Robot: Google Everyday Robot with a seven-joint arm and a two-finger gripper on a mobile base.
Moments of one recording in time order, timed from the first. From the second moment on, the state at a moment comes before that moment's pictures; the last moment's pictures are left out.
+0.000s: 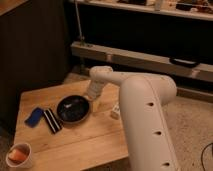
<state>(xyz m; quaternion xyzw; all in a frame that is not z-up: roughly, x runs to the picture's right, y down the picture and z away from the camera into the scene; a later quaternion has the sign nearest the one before) -0.118 0.090 0.921 -0.31 -0.28 -0.21 0.88</state>
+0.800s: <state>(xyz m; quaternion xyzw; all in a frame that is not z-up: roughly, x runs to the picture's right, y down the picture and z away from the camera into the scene) -0.191 0.104 0.903 -0.32 -0.31 -0.25 0.86</state>
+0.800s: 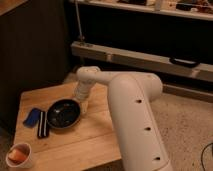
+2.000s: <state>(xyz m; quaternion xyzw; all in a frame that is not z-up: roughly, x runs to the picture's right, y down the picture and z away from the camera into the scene) -0.275 0.147 0.861 -0.32 -0.36 -0.35 0.81</state>
